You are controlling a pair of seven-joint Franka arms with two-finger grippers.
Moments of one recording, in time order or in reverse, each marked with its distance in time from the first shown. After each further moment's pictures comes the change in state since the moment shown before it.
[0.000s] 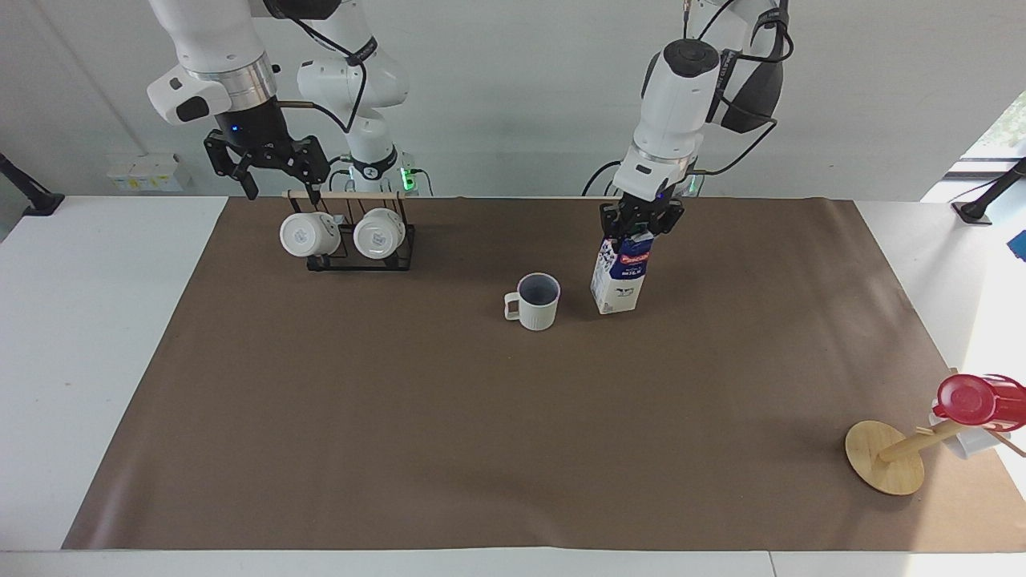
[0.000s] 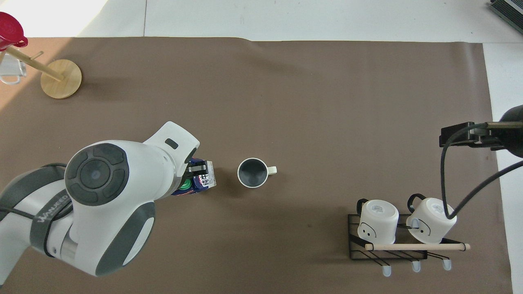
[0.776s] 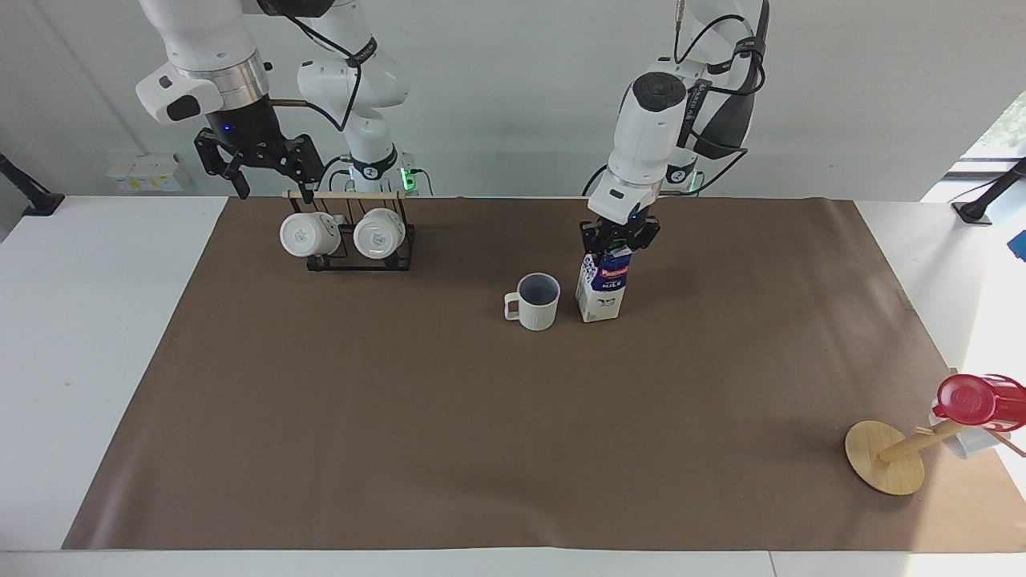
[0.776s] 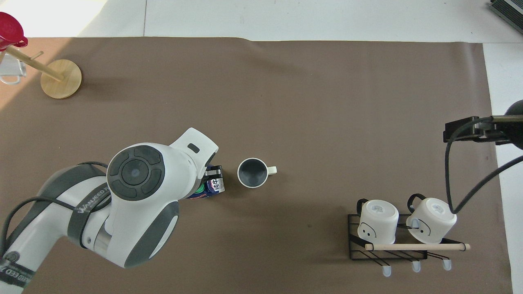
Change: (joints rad) left arm -0.046 0.053 0.000 -0.017 0.000 0.025 -0.032; right arm -0.006 0.028 0.000 0.042 -0.006 -0.008 -0.021
